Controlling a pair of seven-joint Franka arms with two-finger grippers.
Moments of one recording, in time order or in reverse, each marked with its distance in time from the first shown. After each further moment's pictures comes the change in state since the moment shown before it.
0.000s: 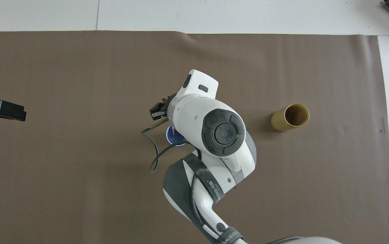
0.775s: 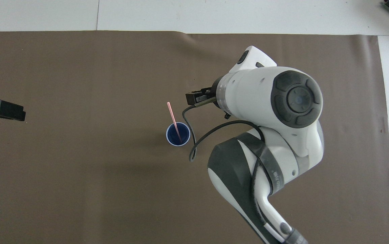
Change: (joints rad) left arm 0.000 0.000 0.002 0.000 0.000 0.000 0.000; right arm -0.145 -0.153 -0.037 0.027 -0.004 -0.317 0.020
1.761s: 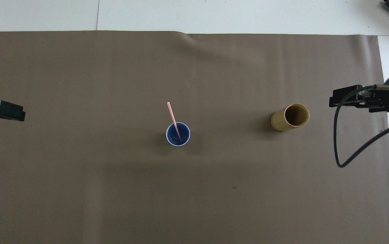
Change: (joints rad) left arm 0.000 0.000 0.001 0.000 0.000 -0.001 0.000; right arm -0.382 -0.215 -0.013 0.081 -0.035 -0.567 0.001
